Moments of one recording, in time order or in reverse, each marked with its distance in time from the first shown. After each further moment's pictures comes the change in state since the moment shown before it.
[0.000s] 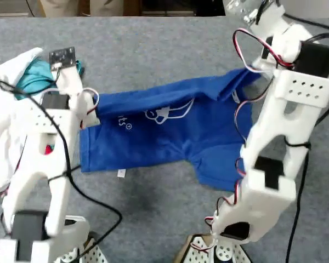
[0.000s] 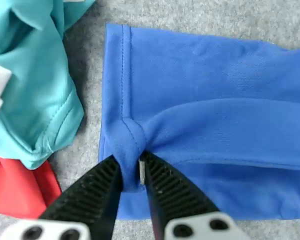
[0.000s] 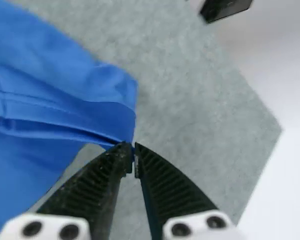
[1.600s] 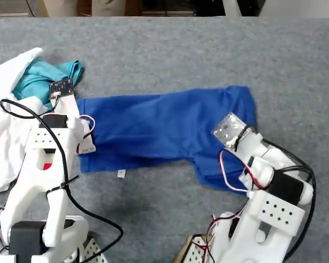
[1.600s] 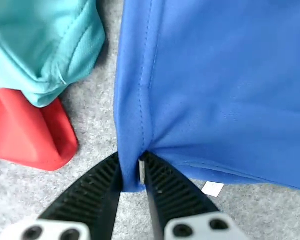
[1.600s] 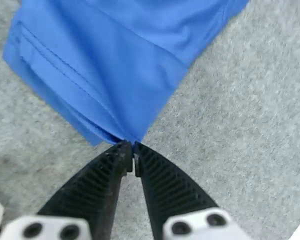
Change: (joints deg) left arm -2.5 -4.0 14.1 2.2 -1.1; right arm 13.4 -74.5 108.3 -24.6 11.3
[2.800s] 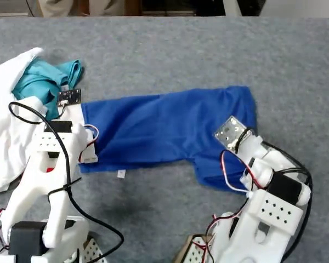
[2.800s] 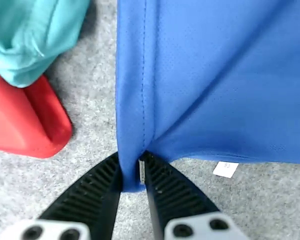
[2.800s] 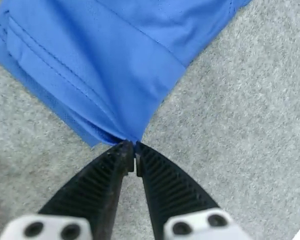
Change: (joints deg) left arm 1.4 0.0 4.7 0.2 -2.6; right arm 1.3 -0.2 3.8 -3.5 2.5
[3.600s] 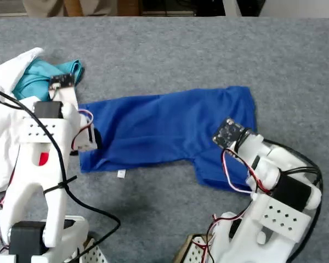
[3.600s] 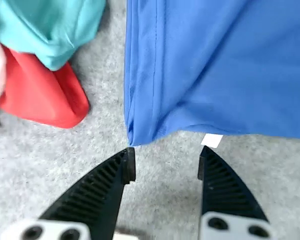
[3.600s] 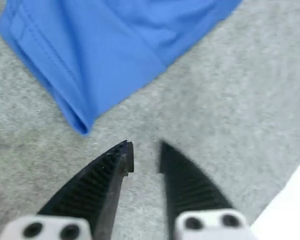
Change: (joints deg) left arm -0.5 0.0 -20.6 21.4 0.1; right arm 0.1 0.0 -12.7 9.6 6.7
